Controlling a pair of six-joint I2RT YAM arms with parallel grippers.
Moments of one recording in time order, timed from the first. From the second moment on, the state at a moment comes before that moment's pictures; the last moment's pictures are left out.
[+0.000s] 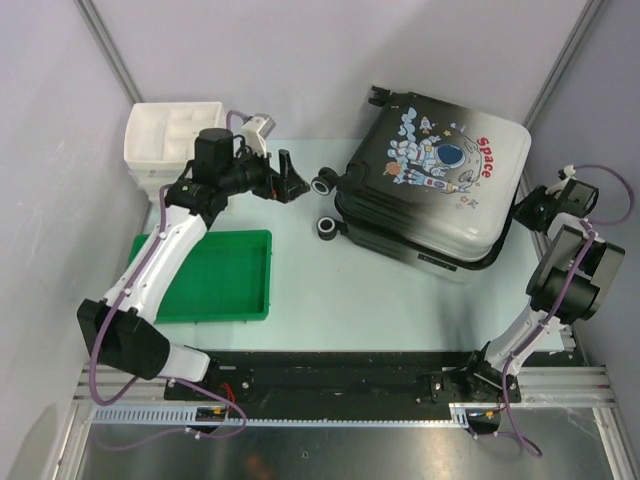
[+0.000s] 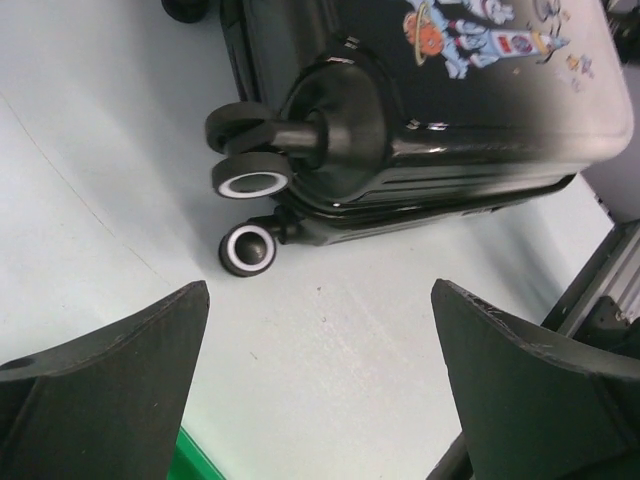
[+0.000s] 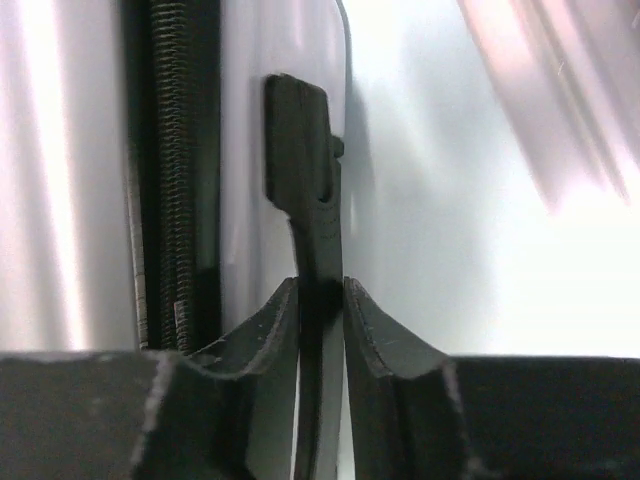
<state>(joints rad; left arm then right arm) -0.31 1.39 1.40 -0.44 0.50 -0.18 -0.54 1.82 1.16 -0.07 -0.47 0.29</state>
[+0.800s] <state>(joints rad) -0.39 1.80 1.66 -0.42 0.64 0.78 -0.38 1.27 1.24 -0.61 -0.81 -0.34</state>
